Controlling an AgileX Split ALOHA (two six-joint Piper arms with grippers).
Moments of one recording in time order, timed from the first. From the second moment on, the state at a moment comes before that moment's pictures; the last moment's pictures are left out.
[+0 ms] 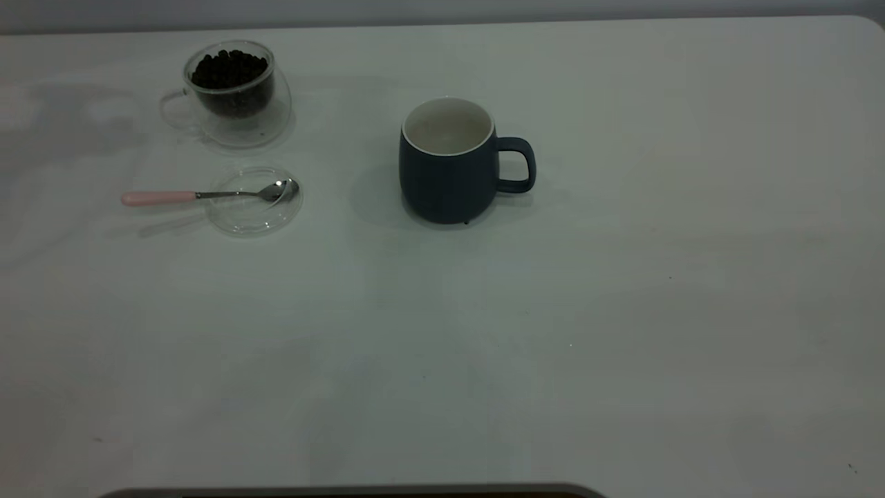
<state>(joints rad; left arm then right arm) 0.14 2.09 -2.14 -0.33 1.17 0.27 0.02 0.03 -0.47 0.15 1.13 -0.22</state>
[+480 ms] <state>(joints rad) -0.07 1.55 -1.73 -0.13 1.17 0.15 0.02 0.03 -0.47 0.15 1.13 -0.22</state>
